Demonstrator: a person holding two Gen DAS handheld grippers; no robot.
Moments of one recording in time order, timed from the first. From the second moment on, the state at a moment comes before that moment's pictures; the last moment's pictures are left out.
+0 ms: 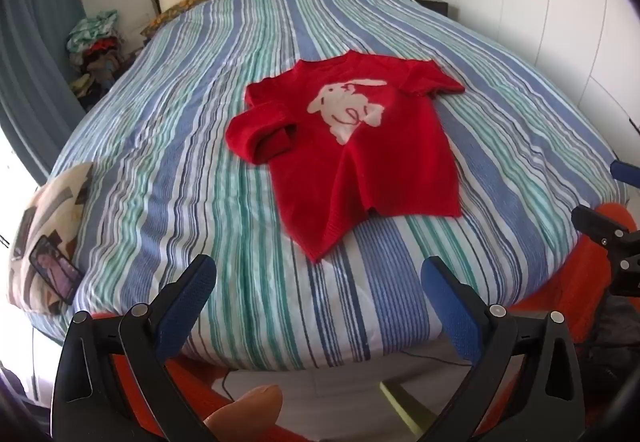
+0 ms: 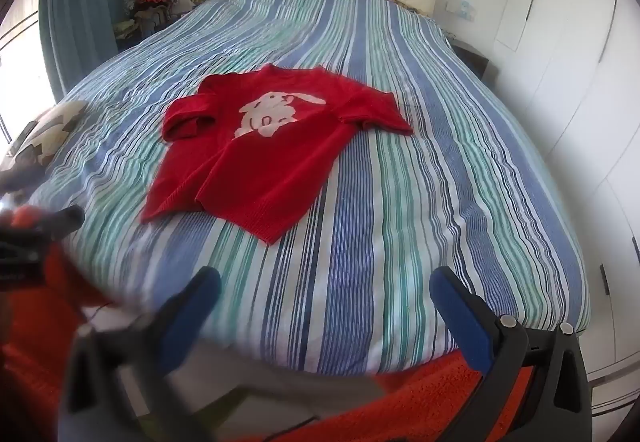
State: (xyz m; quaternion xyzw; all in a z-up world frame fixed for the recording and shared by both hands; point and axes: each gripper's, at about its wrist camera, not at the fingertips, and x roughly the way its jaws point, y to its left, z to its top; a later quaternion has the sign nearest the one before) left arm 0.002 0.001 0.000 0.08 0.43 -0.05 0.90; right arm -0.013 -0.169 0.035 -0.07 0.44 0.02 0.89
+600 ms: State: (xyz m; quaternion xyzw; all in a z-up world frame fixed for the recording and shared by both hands) left arm 0.004 0.010 0.000 0.05 0.42 -0.02 0.91; right arm -0.013 -0.166 0.036 -0.07 0.43 0.02 0.90
